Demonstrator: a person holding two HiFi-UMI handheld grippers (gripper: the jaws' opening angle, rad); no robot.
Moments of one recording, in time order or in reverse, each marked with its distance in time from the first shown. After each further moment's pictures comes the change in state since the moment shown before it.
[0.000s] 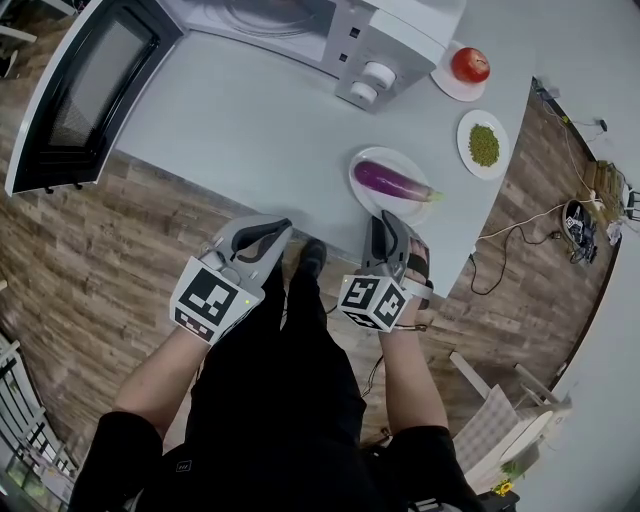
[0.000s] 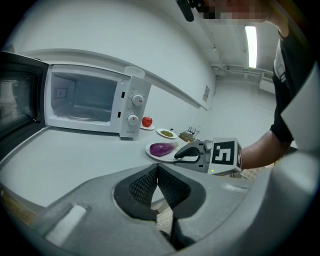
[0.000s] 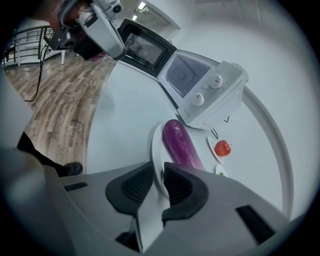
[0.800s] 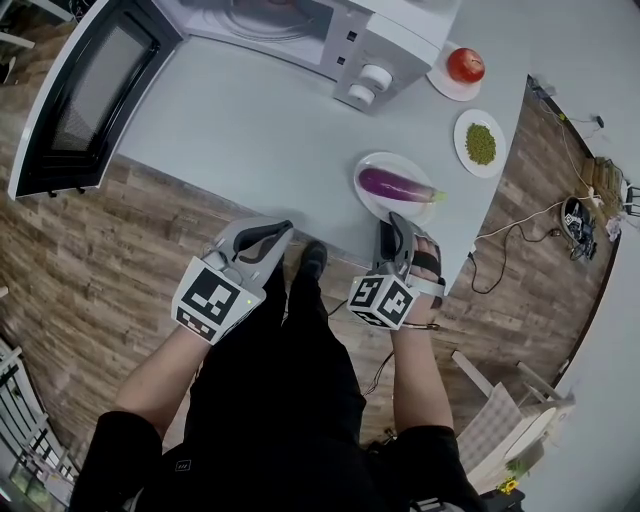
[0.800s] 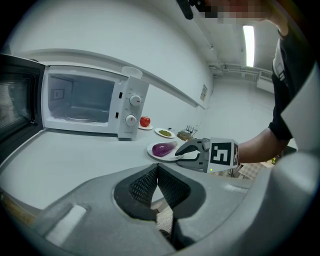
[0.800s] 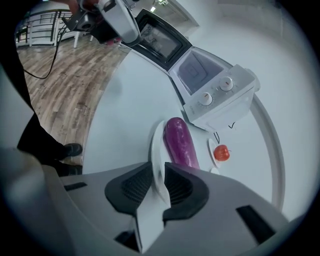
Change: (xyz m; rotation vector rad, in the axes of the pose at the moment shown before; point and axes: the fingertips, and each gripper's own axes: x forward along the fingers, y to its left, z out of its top) left arm -0.003 -0.002 0.001 0.021 0.009 -0.021; right arm -0.003 -0.006 -0.016 -0.164 0.067 0.009
